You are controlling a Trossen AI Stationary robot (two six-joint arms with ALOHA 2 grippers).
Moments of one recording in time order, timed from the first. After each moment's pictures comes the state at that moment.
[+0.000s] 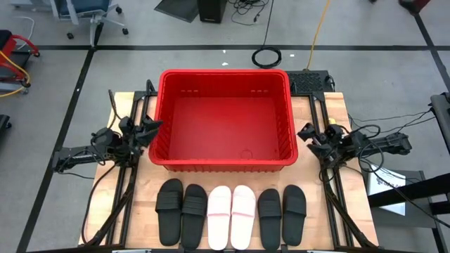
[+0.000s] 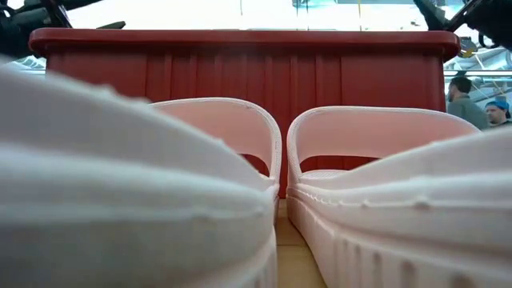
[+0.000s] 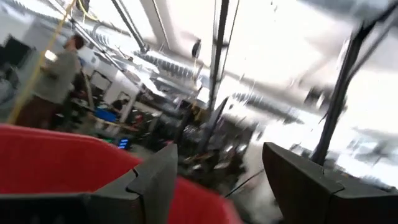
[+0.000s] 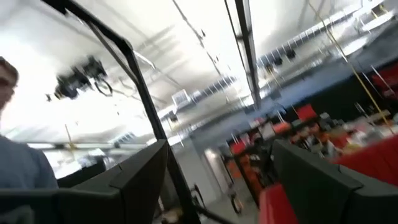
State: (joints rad) left arm 0.13 0.01 0.02 0.50 -0.06 -0.49; right arm 0.15 0.16 0.01 0.78 0.08 0.46
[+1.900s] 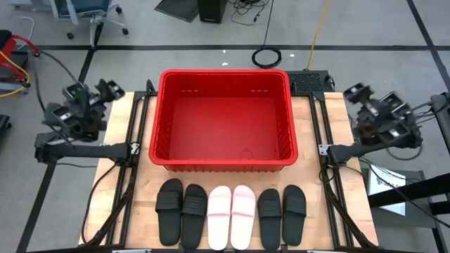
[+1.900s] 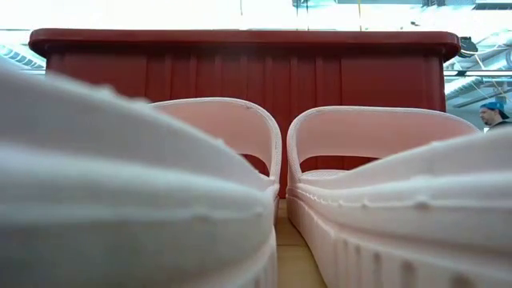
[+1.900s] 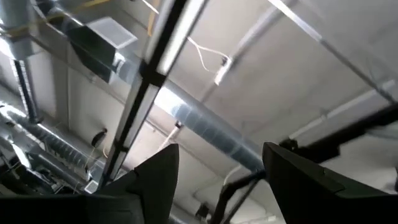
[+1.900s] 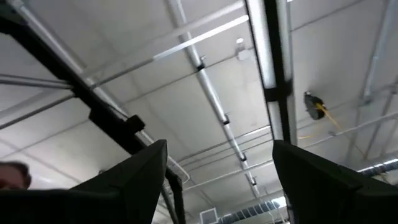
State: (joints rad) left arm 0.13 0.52 0.78 0.79 0.01 -0.73; right arm 0.15 0.51 0.72 0.94 0.05 0.27
